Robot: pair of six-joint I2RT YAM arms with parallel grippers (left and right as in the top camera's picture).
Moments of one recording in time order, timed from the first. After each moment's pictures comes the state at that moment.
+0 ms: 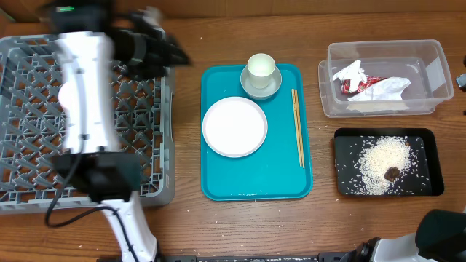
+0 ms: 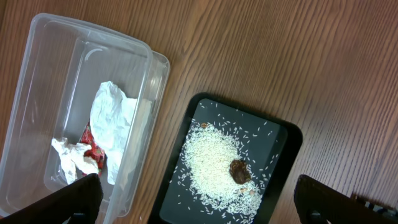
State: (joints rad) left arm 0.00 2.13 2.41 -1.68 0.60 -0.06; right arm -0.49 1.66 1.93 -1.49 0.17 0.76
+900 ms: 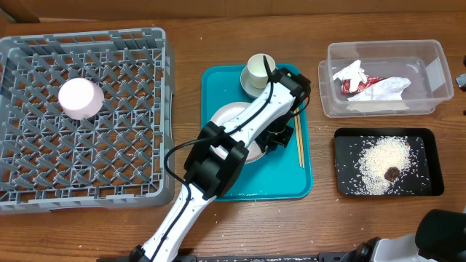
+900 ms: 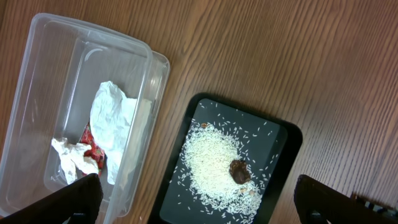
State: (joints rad) left arm -0.72 2.56 2.26 -1.57 0.08 -0.29; right arm -0.49 1.66 1.93 -1.49 0.17 0.76
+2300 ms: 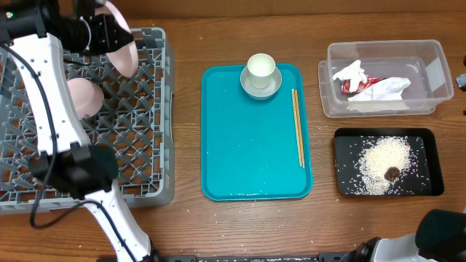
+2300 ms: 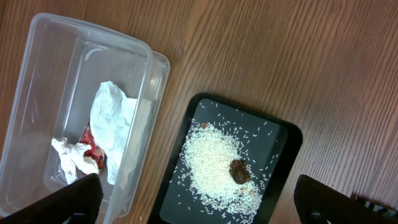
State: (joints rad) left arm 0.29 2.23 2.58 -1.52 0.72 0.18; right arm -0.49 1.66 1.93 -1.49 0.17 0.76
